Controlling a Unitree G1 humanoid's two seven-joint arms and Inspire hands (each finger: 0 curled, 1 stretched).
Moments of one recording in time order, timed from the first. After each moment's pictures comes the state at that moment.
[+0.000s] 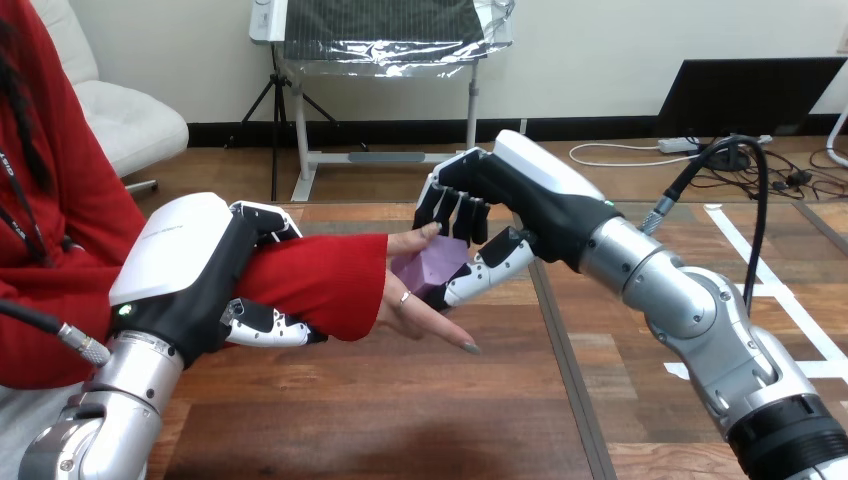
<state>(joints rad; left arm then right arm) 0.01 0.49 -0.04 -0.17 0.60 -0.07 -0.07 -0.59 -0.37 0.28 0.49 -0.32 -0.37 0.30</state>
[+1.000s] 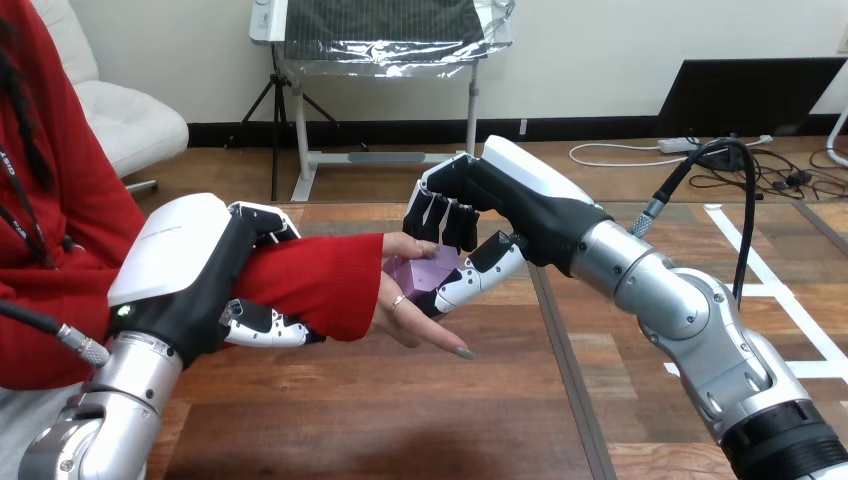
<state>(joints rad) 0.01 0.49 -0.04 -0.16 0.60 -0.07 -0.06 -0.58 -0.36 0.28 0.43 -0.31 -0.31 0.34</state>
